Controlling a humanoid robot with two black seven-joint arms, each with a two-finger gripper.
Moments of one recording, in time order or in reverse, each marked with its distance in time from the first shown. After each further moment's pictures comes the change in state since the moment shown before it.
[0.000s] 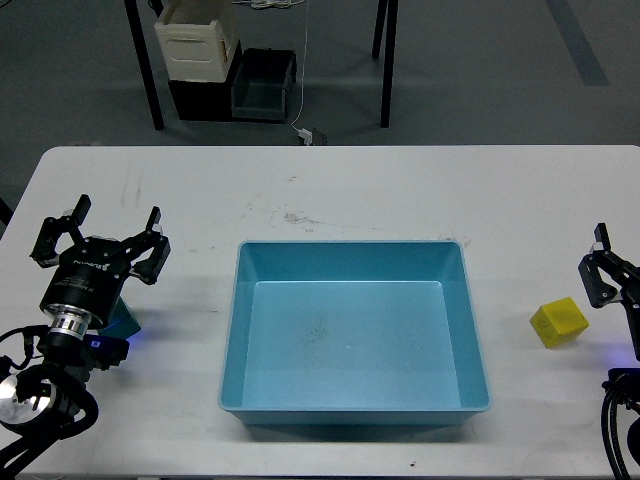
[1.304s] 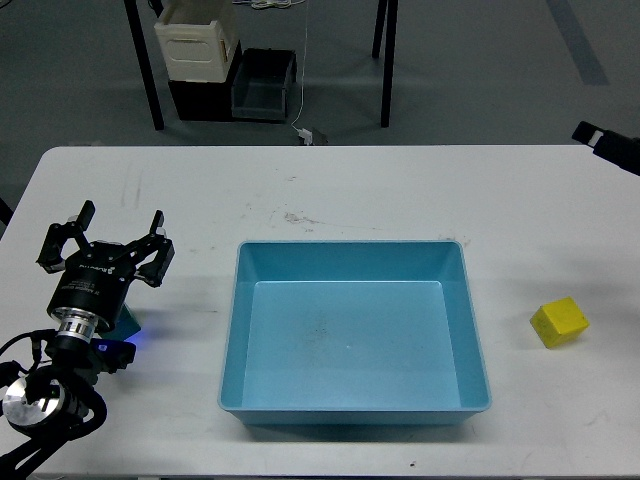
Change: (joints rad) left arm 0.007 -0.035 -0.012 0.032 0.001 0.009 0.000; right arm 0.899 -0.841 -0.880 -0.174 -1.796 -0.035 0.374
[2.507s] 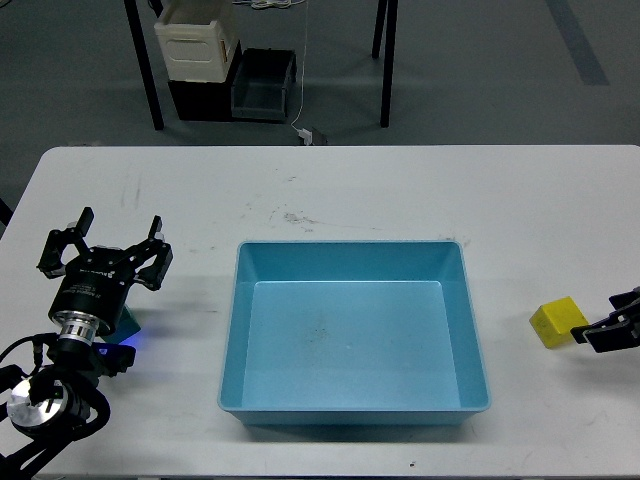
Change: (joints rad) left arm 0.000 -0.019 0.000 0.031 -0.001 -0.003 0.000; right arm 0.326 0.032 -0.739 -0.102 -0.264 0.120 0.029
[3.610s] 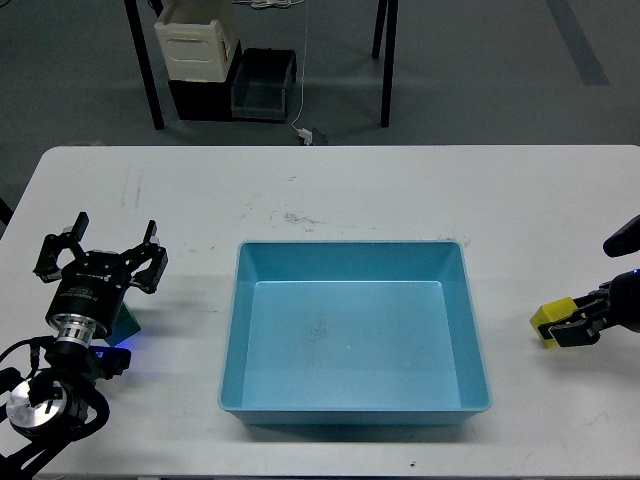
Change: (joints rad) left arm 0.000 -0.009 0.000 0.043 0.001 -0.007 0.000; right arm -0.013 0.133 -0.004 -0.100 0.012 -0.002 0.000
